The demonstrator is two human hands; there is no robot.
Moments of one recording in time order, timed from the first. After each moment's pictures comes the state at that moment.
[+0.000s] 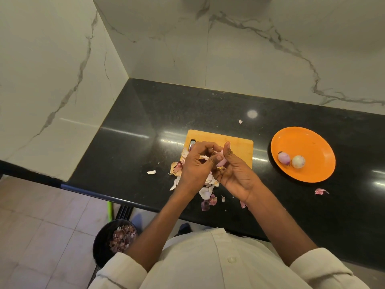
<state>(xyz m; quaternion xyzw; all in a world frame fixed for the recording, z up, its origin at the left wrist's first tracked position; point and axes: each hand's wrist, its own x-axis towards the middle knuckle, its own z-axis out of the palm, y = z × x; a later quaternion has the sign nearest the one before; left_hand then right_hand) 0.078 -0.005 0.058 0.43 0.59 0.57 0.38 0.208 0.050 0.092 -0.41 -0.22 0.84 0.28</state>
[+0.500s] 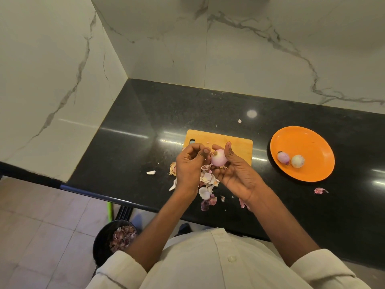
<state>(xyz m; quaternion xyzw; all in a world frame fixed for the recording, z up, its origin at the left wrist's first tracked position) 0.082 -0.005 0.056 0.24 0.58 0.66 0.41 0.212 0.052 0.095 -0.42 -0.19 0.84 0.27</state>
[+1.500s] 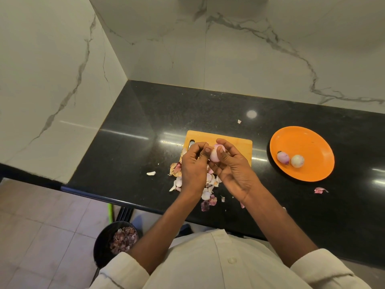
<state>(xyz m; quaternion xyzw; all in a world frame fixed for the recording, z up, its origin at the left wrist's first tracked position) 0.094 -0.002 0.062 0.27 0.61 0.64 0.38 0.205 0.047 0.100 -0.35 -0.25 0.83 0.35</state>
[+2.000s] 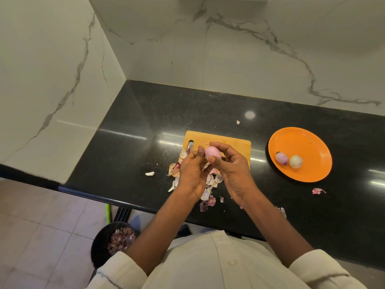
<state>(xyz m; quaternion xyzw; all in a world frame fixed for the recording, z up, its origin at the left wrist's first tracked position) 0.096 0.001 0.074 -0.02 0.49 0.67 0.55 0.208 0.043 0.086 -0.39 -0.43 0.73 0.36</state>
